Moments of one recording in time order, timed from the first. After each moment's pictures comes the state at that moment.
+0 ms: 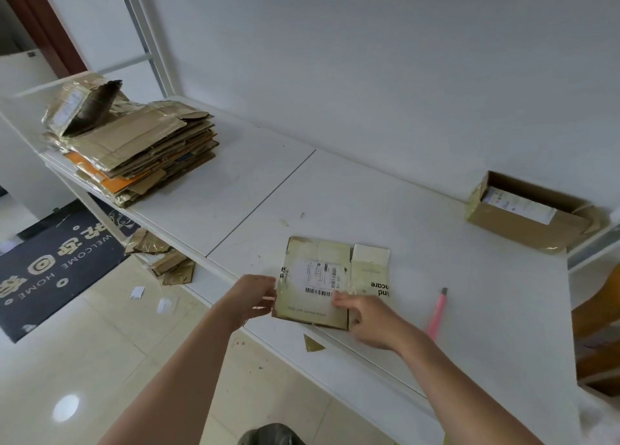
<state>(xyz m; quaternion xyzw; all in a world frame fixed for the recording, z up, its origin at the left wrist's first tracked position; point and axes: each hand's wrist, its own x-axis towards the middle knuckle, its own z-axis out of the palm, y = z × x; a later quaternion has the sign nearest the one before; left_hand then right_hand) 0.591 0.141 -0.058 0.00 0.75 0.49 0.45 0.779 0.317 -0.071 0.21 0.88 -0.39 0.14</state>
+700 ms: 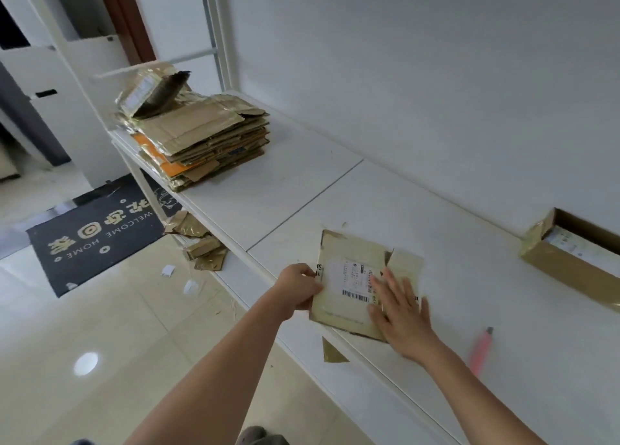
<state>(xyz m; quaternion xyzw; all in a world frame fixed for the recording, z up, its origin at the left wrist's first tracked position) 0.595 0.159 -0.032 0.01 0.77 0.49 0.41 0.754 0.329 -0.084 0.23 0.94 -0.22 0.12</state>
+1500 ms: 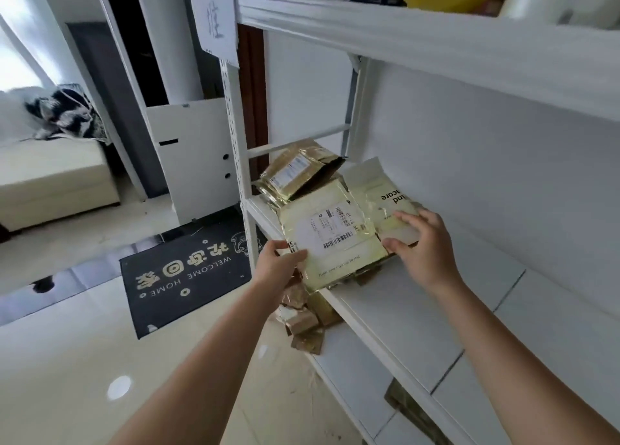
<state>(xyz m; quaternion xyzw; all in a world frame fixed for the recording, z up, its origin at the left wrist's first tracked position) 0.257 -0.100 0.068 -0.09 0.65 0.72 0.22 0.340 0.124 0.105 0.15 0.89 -0.36 -0.22</state>
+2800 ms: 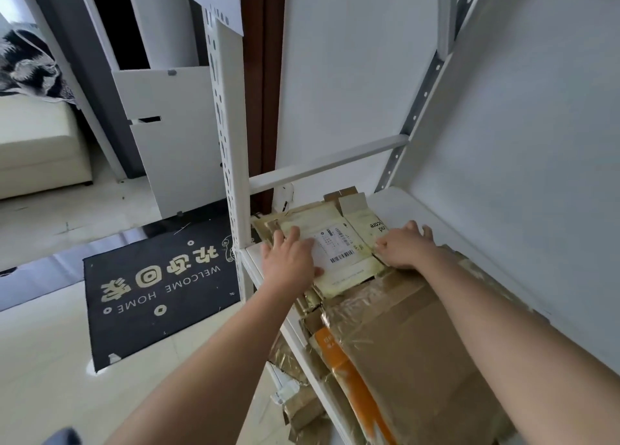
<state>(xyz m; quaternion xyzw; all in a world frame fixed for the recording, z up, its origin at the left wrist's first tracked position) -0.091 -0.032 -0.015 0.17 0.97 0.16 0.10 -0.076 0.181 0.018 0.16 0.96 0.02 0.24</state>
